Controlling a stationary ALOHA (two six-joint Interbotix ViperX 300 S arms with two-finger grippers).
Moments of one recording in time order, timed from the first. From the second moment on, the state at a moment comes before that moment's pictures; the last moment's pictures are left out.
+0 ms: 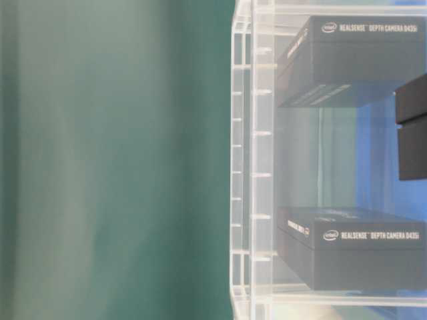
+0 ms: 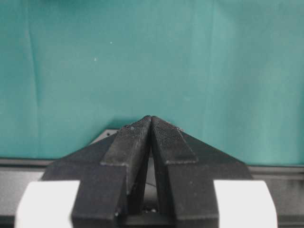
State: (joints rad) left arm -0.10 -0.78 0.46 0.04 1.50 -0.15; right arm 0.44 -0.38 0.42 -0.11 1.48 2.12
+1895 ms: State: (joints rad) left arm -0.10 -0.77 0.46 0.04 1.50 -0.15; right arm -0.33 -0.48 0.50 -0.13 1.42 1.29
